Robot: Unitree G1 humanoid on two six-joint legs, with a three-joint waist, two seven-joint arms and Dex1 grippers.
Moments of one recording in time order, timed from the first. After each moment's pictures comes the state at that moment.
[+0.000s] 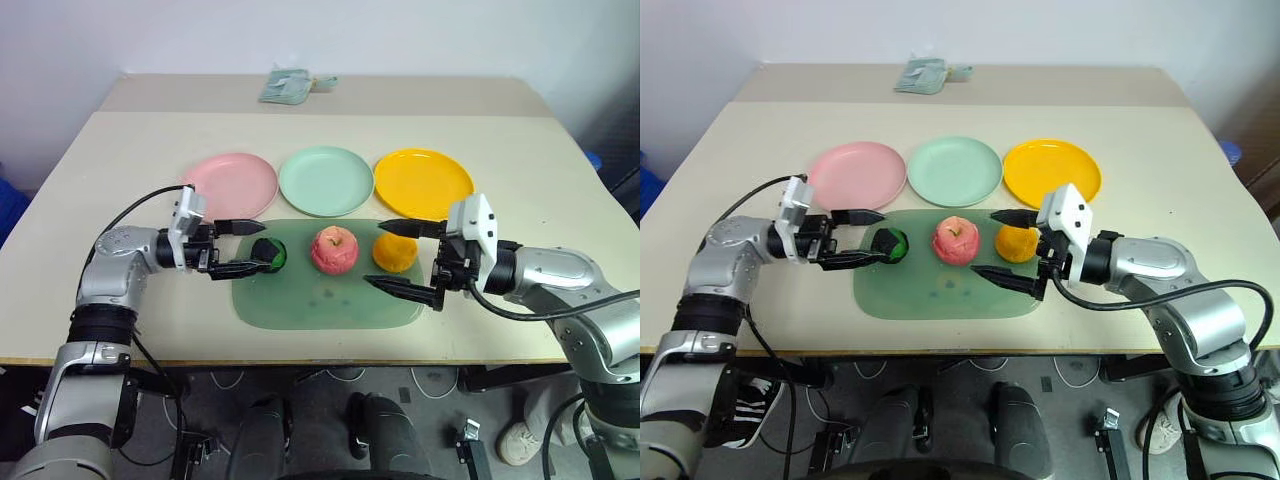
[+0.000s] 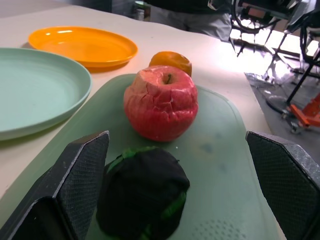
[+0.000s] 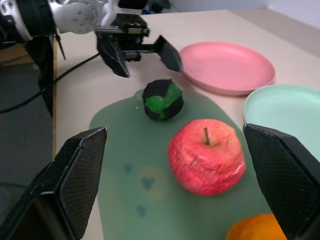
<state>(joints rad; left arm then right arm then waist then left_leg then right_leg) -0.63 0.59 0.02 0.49 -0.42 0.15 -1.53 -0.31 -0.75 -0.03 -0.49 0.62 0.59 0.89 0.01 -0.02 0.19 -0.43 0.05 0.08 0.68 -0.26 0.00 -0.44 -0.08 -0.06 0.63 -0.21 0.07</state>
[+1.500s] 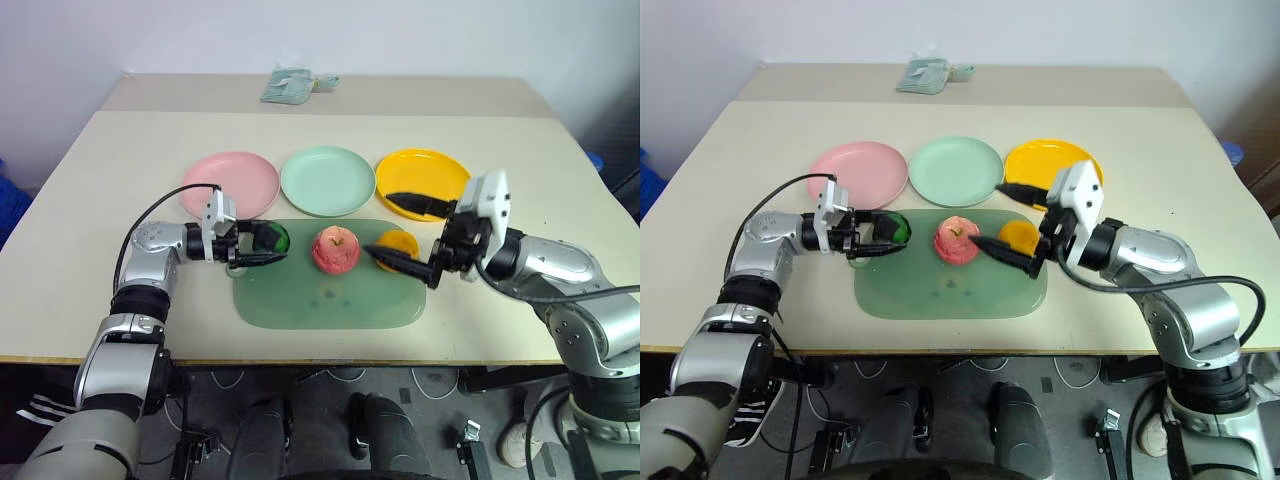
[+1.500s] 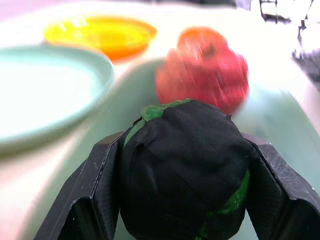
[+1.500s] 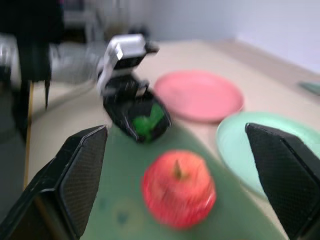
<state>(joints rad) -0.84 0.45 0.05 0.86 -0.28 -0.18 -1.44 -0.41 -0.61 -0.11 -0.42 0.65 0.58 0.72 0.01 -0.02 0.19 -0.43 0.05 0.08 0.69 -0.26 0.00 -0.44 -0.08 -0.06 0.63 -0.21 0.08</state>
